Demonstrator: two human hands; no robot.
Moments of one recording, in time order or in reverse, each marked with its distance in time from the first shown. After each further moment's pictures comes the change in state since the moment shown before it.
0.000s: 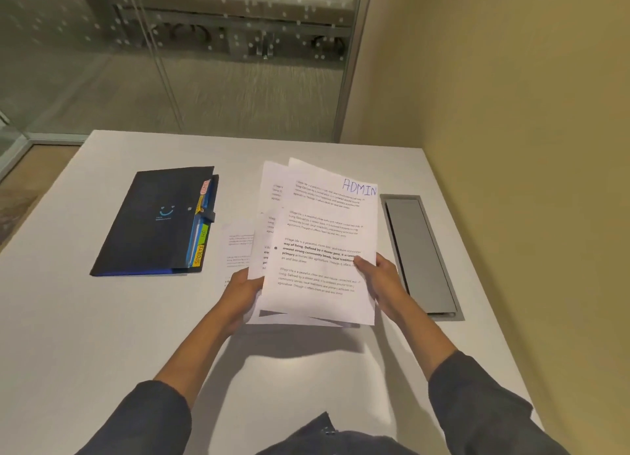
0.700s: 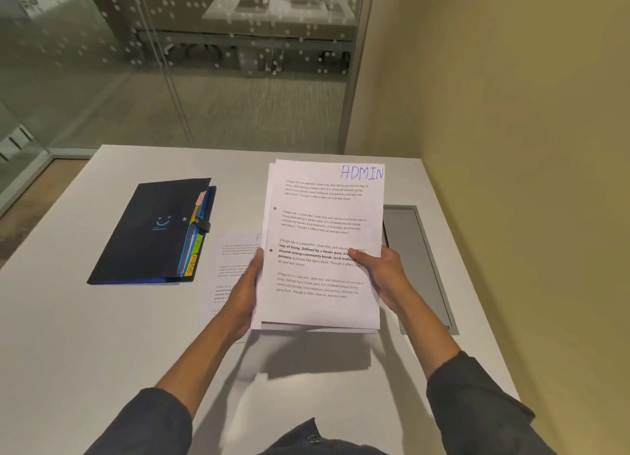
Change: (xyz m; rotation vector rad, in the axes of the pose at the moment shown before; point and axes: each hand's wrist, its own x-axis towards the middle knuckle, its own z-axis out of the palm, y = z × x) left_hand -0.009 0.021 0.051 -0.139 -0.080 0.046; right_hand 0.005 -0.043 -0.026 0.119 -0.100 -0.120
